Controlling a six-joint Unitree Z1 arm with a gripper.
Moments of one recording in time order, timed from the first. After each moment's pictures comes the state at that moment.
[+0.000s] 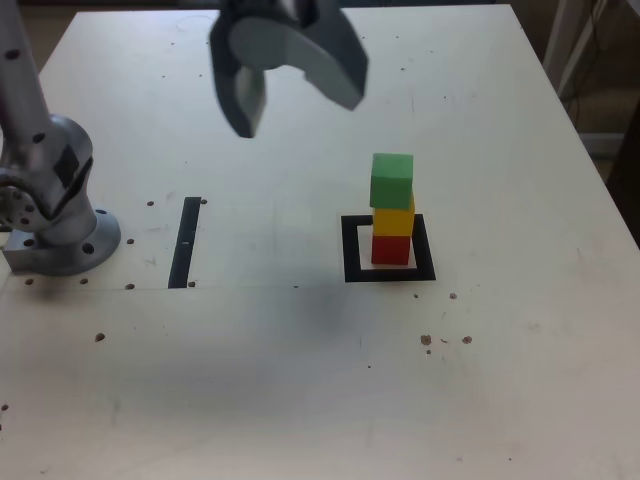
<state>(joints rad) -0.15 1.61 -1.42 1.50 0.06 -0.03</state>
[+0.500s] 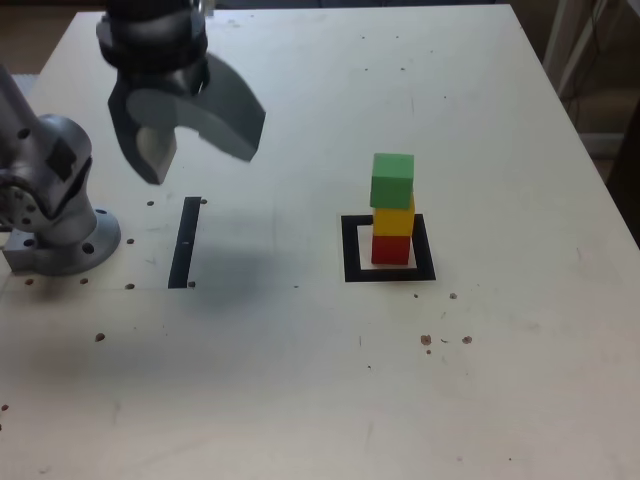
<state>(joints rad) -0.12 1.37 -0.87 1.24 0.06 -0.03</state>
